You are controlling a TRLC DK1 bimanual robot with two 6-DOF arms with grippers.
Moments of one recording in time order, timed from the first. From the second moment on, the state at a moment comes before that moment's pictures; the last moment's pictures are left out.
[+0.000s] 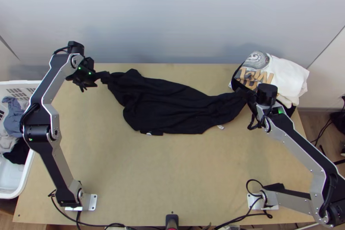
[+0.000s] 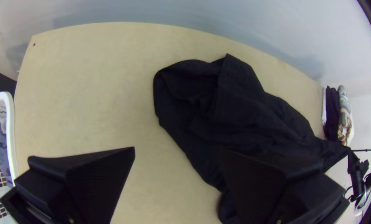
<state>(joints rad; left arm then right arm) 0.08 2.08 1.90 -0.99 0.22 -0.04 0.21 1.34 0.84 -0.05 0.25 0.65</state>
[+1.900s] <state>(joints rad) -0.09 2.05 1.86 -0.41 0.16 -0.30 0.24 1.32 0.78 -0.05 0.25 0.65</state>
